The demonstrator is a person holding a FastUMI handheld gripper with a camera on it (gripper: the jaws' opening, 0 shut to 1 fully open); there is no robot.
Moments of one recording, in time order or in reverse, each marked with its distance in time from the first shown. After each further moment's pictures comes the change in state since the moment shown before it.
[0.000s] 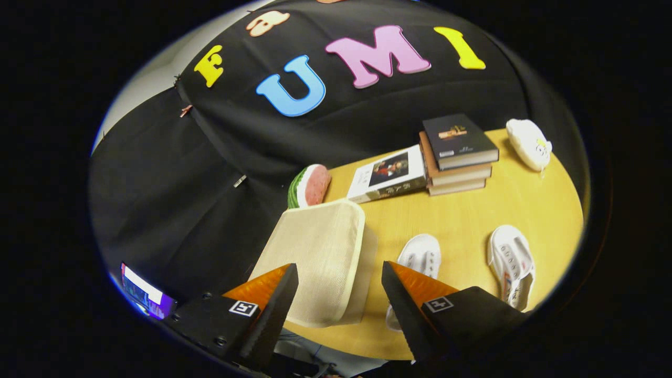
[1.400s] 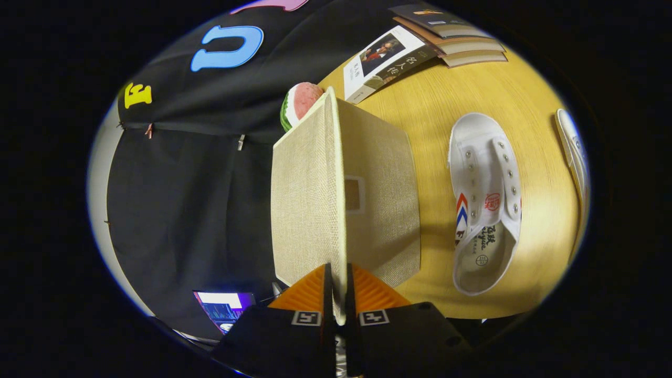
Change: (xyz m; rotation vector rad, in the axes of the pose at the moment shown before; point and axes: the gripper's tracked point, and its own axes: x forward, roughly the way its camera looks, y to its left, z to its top) arm 0.049 0.020 -0.068 0.356 0.472 0.152
